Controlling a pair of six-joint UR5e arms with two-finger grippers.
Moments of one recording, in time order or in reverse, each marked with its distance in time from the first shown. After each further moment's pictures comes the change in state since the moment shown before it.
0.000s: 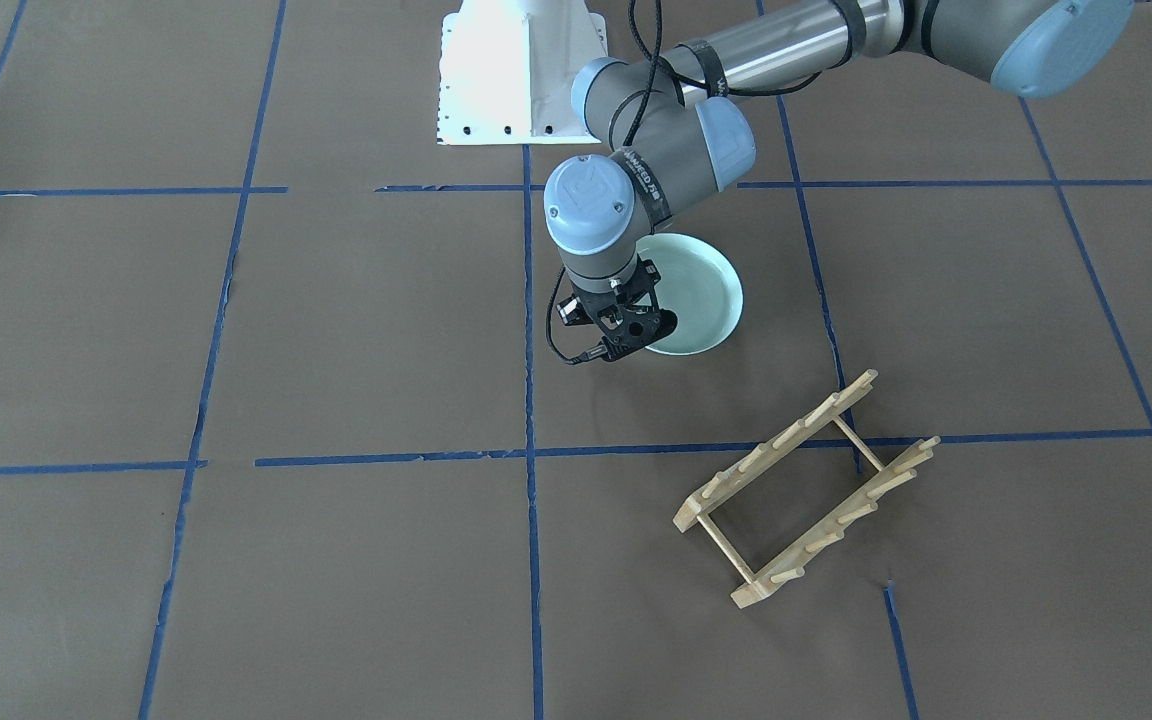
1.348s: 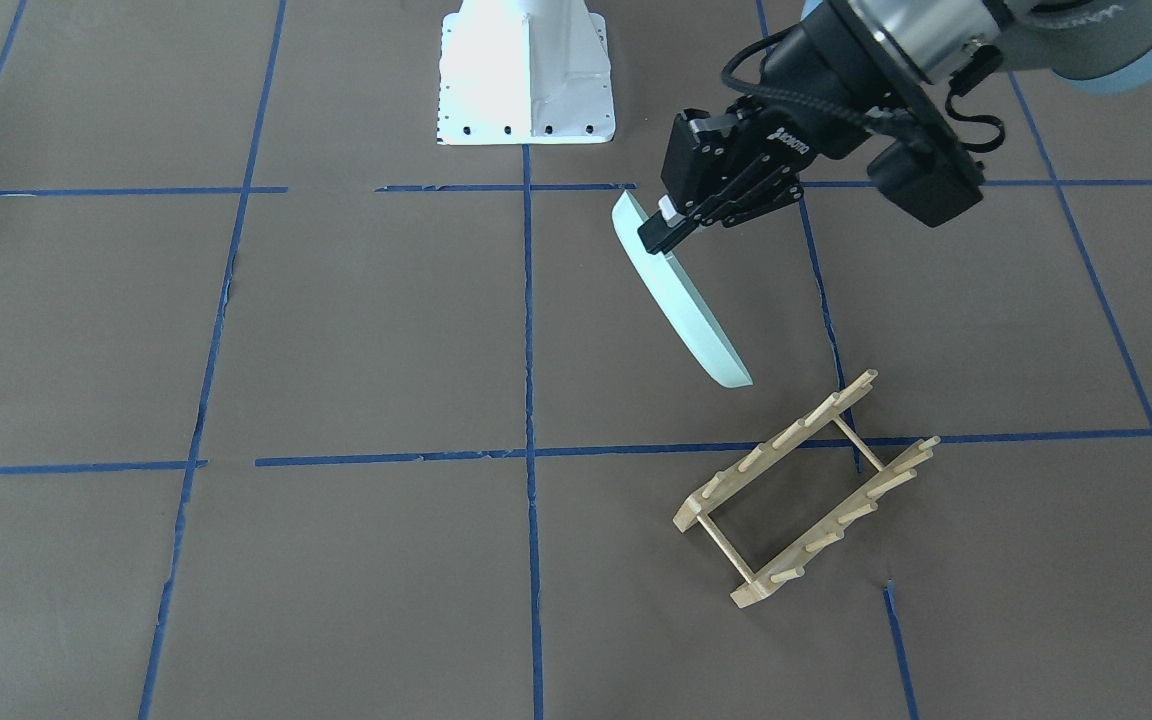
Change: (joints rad) left arm -0.511 0.162 -0.245 -1.032 -0.307 -0.316; right arm 0.000 0.000 0.000 0.000 0.000 0.000
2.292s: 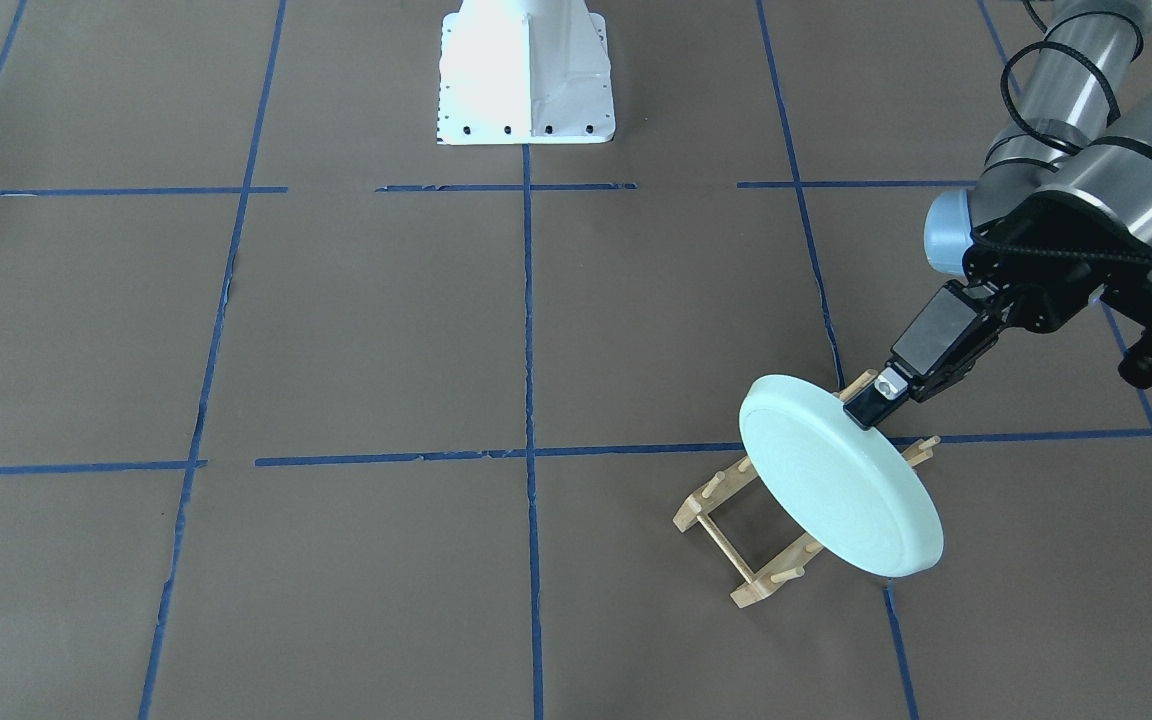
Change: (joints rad) left arm -0.019 0.118 0.337 -0.700 0.326 -0.165; right arm 0.001 0.000 -0.001 0.000 0.000 0.000
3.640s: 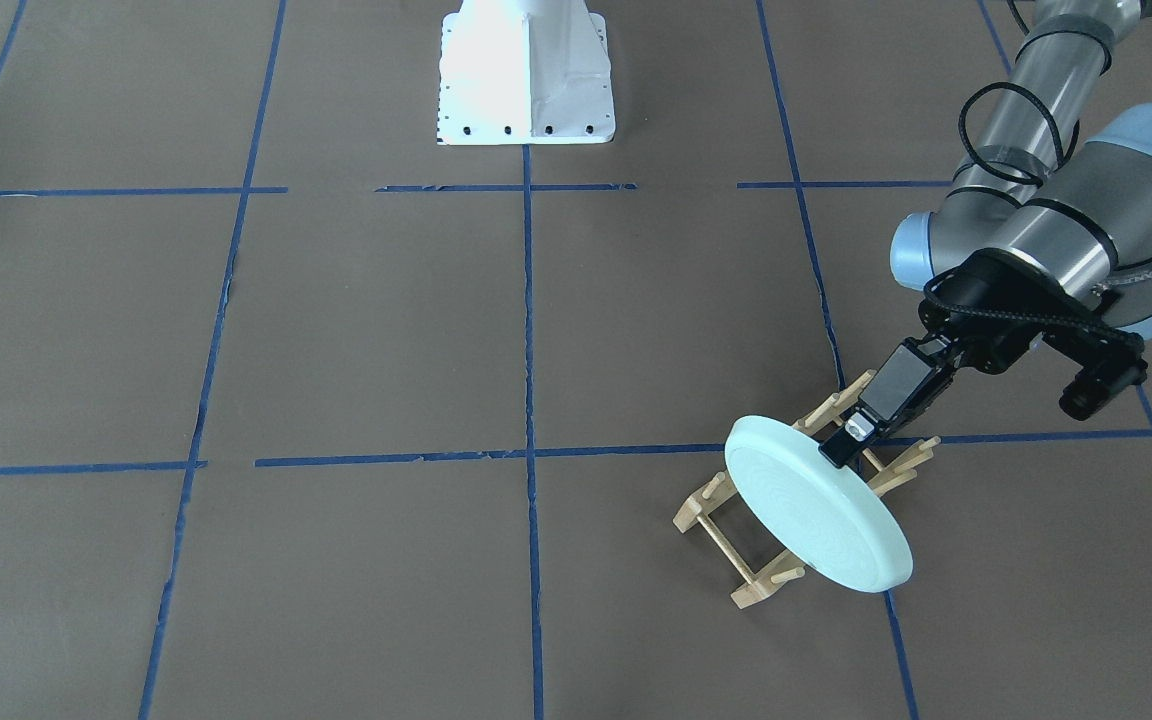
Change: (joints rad) left arm 0.087 0.010 0.085 -0.038 0.106 0.011; right arm -0.001 0.000 0.001 0.000 0.000 0.000
